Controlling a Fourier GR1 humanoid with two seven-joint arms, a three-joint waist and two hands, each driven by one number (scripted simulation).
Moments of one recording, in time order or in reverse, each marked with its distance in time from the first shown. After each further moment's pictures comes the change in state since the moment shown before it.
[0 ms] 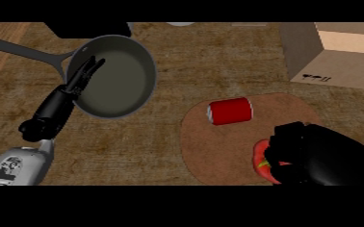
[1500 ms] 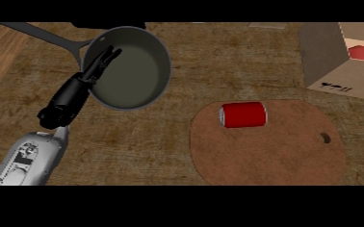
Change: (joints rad) left arm -0.106 -0.060 -0.014 0.023 -0.045 -0.046 0.036; right arm -0.664 -0.291 -0.364 1.378 -0.049 0.026 -0.252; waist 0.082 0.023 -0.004
